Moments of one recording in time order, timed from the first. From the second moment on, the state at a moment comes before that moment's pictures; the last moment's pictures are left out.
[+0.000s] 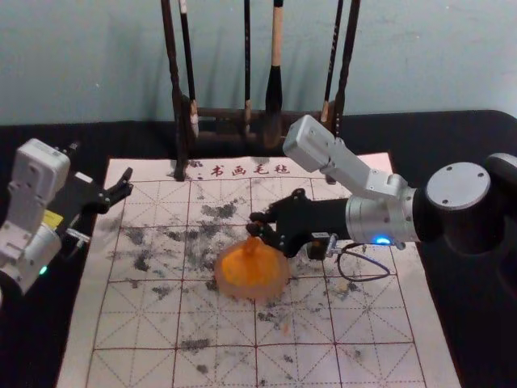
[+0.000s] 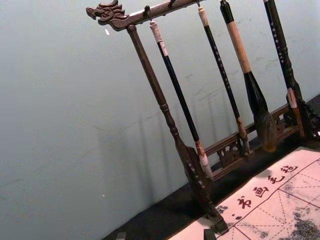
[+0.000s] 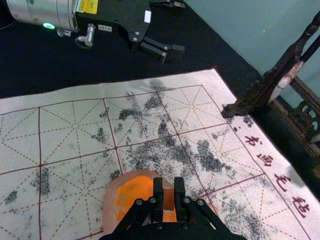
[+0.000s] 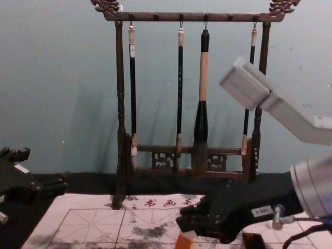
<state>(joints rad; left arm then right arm) -0.20 0.60 0.45 -1.41 -0.25 -0.12 0.03 0.56 0.49 -0.74 -1.41 0.26 0.31 0.69</state>
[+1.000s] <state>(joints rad) -0.20 0.60 0.45 -1.41 -0.25 -0.12 0.03 0.50 0.57 -0.72 -1.48 0.28 0.29 0.71</state>
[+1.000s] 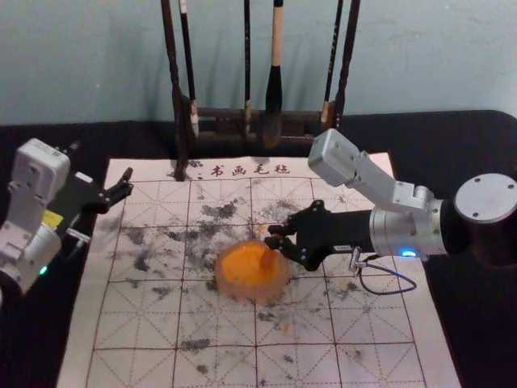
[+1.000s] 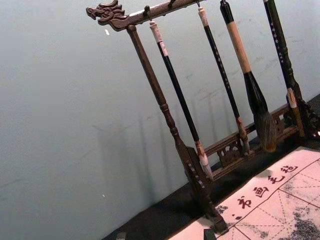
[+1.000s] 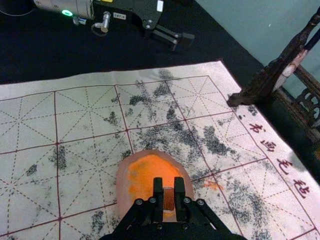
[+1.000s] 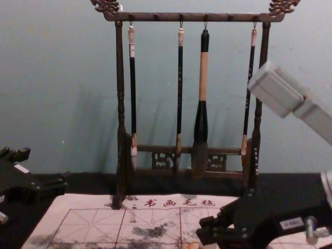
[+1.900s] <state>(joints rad) -0.20 0.60 0.45 -1.41 -0.25 -0.12 0.03 0.50 0.55 -0.74 -1.50 0.28 0.30 0.72</state>
